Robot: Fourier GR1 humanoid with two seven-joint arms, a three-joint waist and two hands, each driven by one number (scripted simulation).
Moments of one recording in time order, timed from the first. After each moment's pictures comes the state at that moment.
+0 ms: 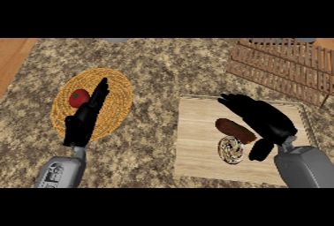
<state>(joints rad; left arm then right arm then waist) -0.19 0.11 -0.05 -1.41 -0.11 0.02 0.01 -0.26 -0.32 0.19 -1.56 0.97 0.53 -0.10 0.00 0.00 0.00</state>
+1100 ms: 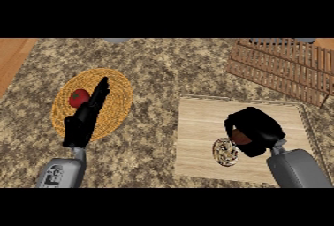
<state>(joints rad) -0.18 0.08 -0.04 -1.47 -0.14 0.00 0.05 -0.24 -0.30 0.22 -1.41 1.15 0.37 -0.29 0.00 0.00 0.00</state>
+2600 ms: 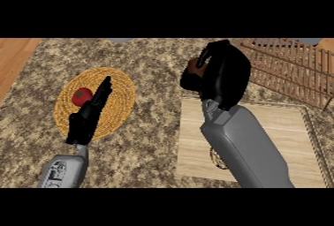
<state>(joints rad) -0.20 0.08 -0.03 -1.42 -0.15 -0.02 0.03 -0.75 -0.01 0.31 -1.47 1.19 -0.27 1.14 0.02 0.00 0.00</state>
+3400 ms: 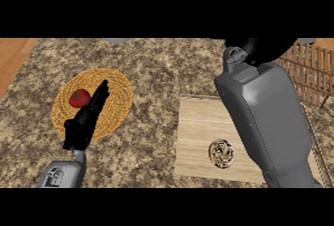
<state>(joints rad) -0.16 0.07 -0.03 -1.46 -0.14 -0.02 0.03 -1.02 -0.02 0.07 -1.45 1.49 -0.10 1.16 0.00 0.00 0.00</state>
